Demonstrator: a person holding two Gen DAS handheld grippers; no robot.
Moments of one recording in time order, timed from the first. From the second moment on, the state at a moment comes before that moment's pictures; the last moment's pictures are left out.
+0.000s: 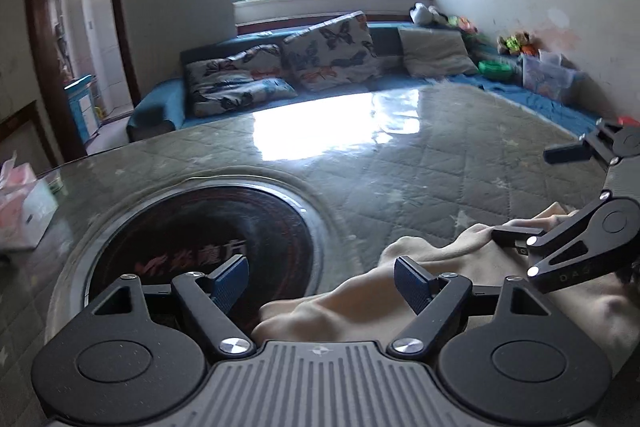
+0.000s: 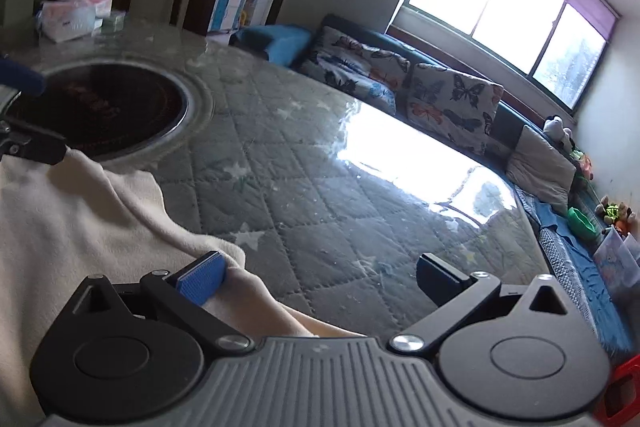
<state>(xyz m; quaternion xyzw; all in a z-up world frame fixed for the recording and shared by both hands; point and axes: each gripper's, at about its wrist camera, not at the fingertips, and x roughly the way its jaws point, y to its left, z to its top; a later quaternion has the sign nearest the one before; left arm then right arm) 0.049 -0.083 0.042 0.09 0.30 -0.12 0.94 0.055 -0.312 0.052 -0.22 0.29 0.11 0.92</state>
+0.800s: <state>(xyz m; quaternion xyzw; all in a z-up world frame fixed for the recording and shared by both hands) 0.017 -0.078 0.035 0.09 0.31 -0.12 0.94 -0.015 -0.316 0.072 -0.22 0.28 0.16 0.92</state>
